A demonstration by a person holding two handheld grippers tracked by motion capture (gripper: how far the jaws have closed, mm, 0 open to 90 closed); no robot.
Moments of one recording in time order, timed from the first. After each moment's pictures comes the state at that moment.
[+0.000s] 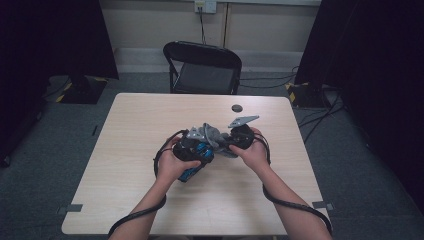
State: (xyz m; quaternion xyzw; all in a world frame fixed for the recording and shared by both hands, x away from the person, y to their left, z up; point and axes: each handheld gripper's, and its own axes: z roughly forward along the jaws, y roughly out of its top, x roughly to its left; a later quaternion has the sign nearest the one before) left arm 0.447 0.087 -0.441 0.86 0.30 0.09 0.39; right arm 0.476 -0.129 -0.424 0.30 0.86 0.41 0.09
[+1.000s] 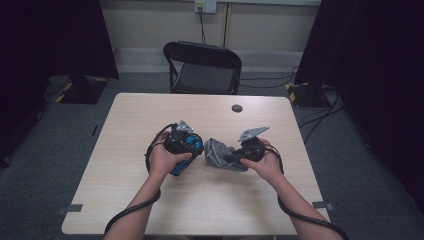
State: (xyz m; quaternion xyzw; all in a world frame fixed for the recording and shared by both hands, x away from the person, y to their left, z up) left arm 0.464 0.116 -0.435 0.85 0.35 0.12 0.38; right arm 0.447 -0.161 -0.436 0.26 0.87 0.41 0.04
